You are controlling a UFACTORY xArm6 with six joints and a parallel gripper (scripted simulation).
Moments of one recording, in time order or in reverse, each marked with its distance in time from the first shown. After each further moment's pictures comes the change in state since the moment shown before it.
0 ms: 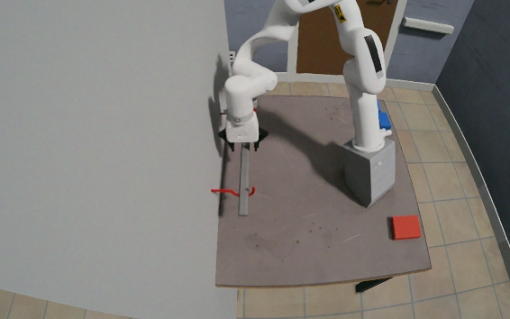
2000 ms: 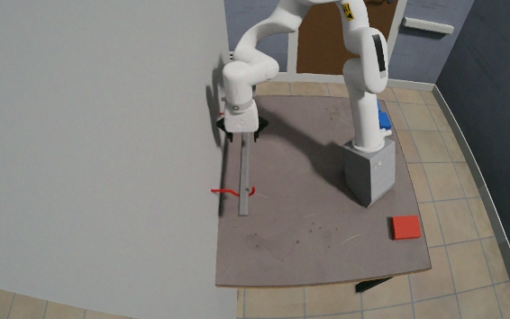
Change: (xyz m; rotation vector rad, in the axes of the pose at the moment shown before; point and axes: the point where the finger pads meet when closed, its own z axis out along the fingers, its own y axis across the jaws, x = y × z) arm 0.000 0.000 -0.051 0.000 0.000 0.000
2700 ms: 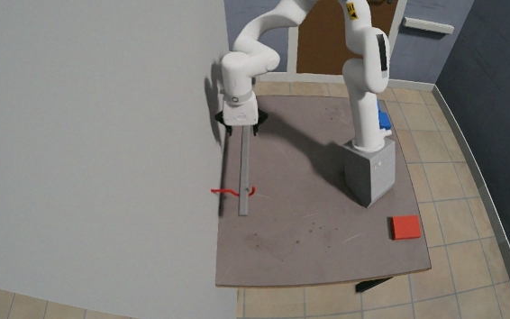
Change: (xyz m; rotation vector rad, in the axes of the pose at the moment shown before) arm 0.000 0.000 -0.032 0.000 0.000 0.000
